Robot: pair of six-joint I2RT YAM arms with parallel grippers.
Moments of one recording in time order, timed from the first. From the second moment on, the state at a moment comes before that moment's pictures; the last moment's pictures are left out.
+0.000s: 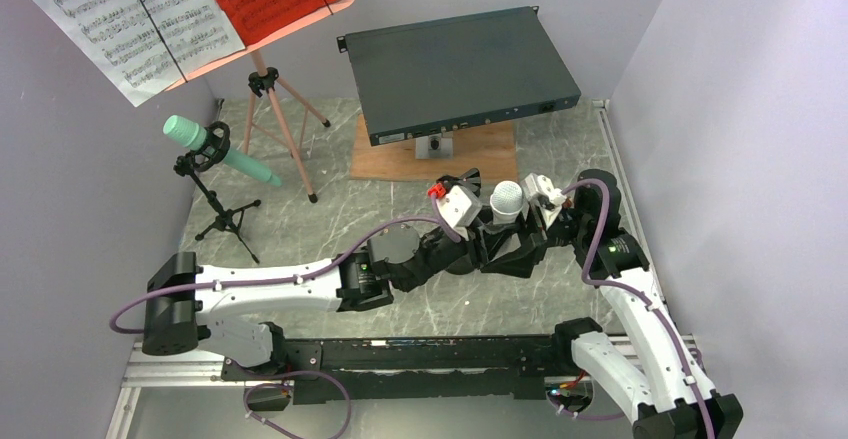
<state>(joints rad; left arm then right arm) -1.34 1.37 1.06 0.50 -0.34 -0.15 0.21 0.79 0.76 -0.30 -1.48 -0.20</state>
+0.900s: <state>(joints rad) -1.33 1.14 1.12 0.13 -0.25 0.09 -0.16 0.81 0.87 -0.92 -1.39 -0.86</state>
